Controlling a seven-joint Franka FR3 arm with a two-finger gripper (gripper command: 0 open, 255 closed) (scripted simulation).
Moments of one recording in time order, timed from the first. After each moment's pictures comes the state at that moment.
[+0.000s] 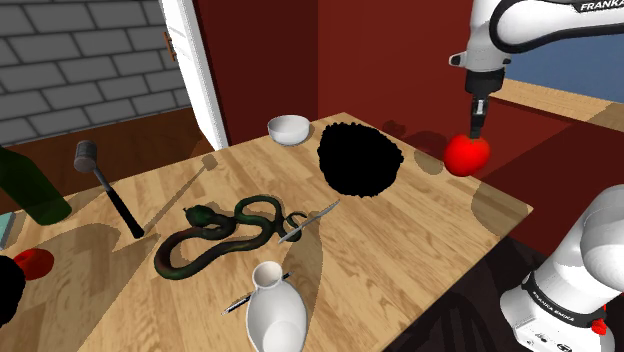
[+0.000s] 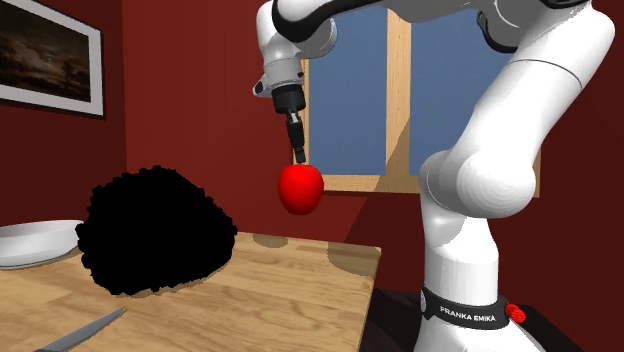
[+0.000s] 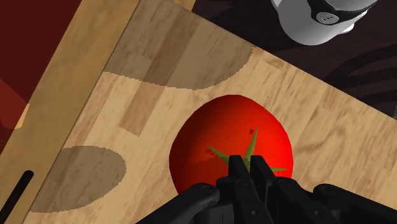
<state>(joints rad) 0.04 -0.60 -0.18 -2.34 -0.22 1.58 -0.44</state>
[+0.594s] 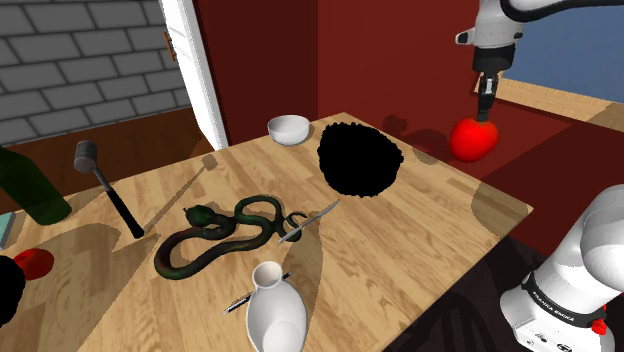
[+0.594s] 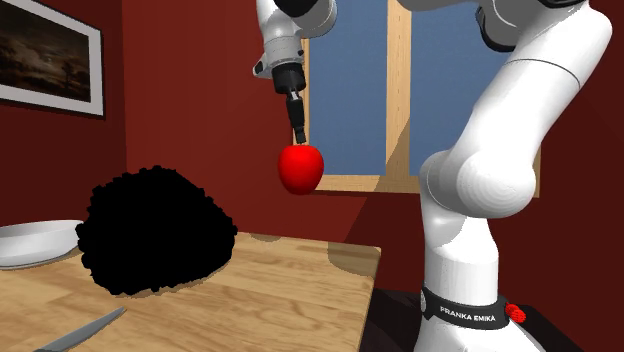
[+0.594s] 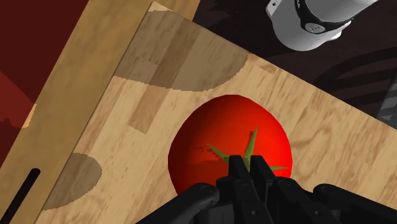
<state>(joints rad) 0.05 -0.59 -0.17 -2.21 -0.21 1.46 -0.46</state>
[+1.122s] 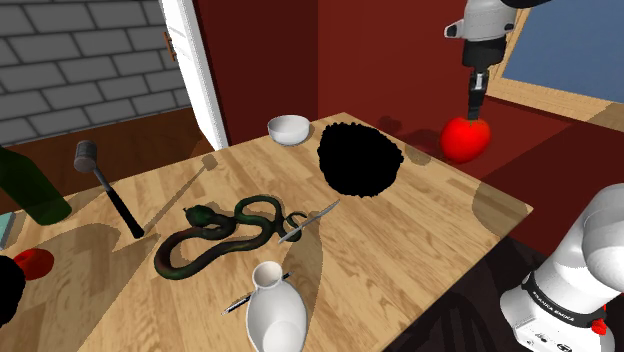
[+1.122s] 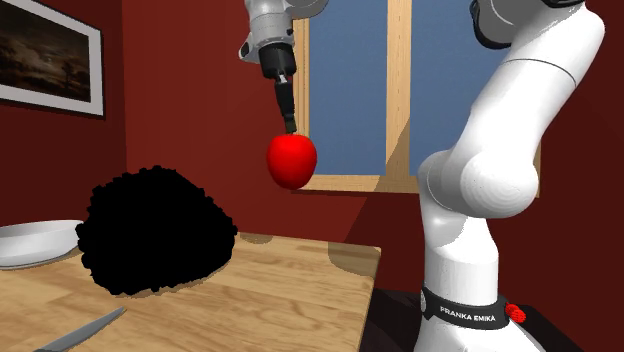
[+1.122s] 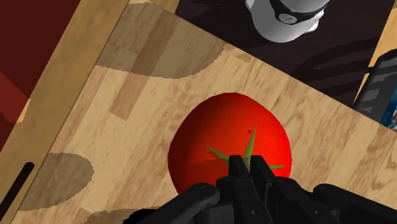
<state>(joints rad) 0.08 -0.57 -0.09 -2.15 -0.15 1.41 -0.37</state>
